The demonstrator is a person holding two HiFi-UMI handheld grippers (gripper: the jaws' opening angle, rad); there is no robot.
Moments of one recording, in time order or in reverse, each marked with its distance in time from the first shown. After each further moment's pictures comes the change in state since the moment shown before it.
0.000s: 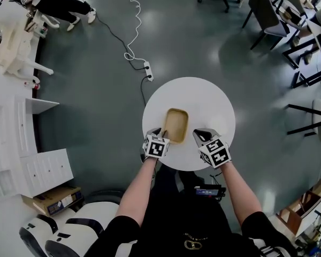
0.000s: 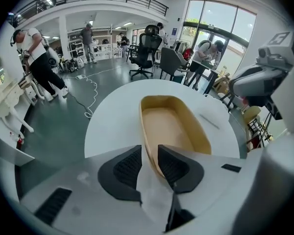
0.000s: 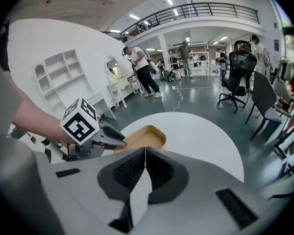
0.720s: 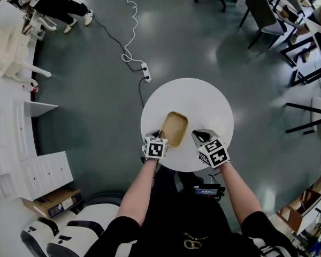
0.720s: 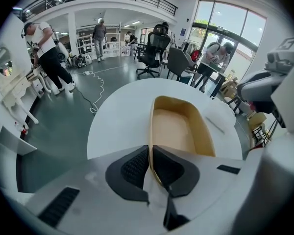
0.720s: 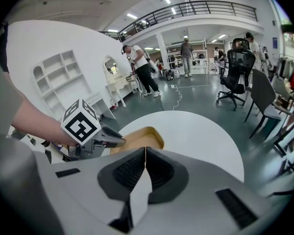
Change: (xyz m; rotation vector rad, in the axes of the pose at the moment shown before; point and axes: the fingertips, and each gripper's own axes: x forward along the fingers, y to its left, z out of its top) left arm 0.002 0.004 -0.003 -0.085 0.028 0.043; right arm 0.000 -0.006 -0.003 0.022 0.010 -0.001
